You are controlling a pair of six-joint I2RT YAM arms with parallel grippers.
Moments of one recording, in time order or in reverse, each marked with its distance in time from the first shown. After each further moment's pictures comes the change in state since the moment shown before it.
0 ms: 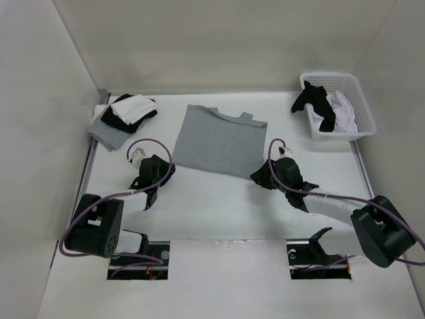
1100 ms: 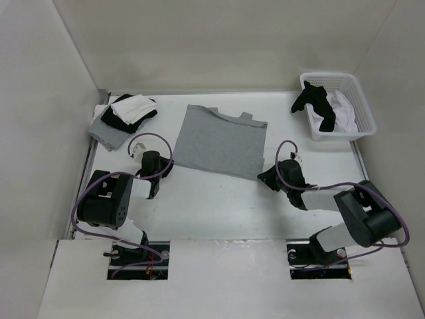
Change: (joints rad) left arm 0.043 0.268 0.106 0.192 0.039 -0.078; right arm -0.112 0.162 -0.077 0.173 0.035 0.206
